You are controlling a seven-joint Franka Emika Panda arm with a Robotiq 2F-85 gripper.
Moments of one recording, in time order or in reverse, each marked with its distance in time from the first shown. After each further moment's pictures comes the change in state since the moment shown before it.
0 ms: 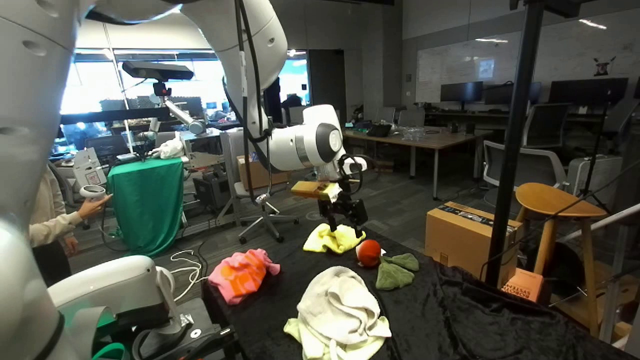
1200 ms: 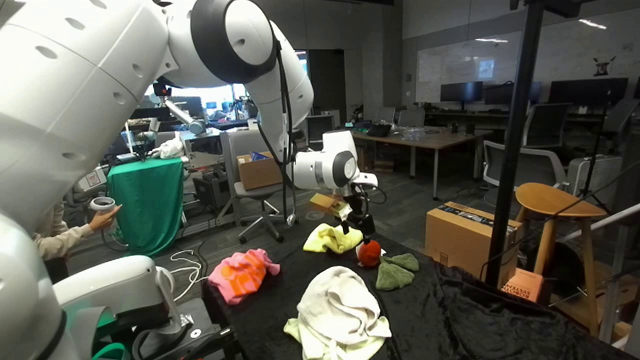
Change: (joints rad) arm 0.063 0.318 -0.054 0.322 0.141 0.090 0.029
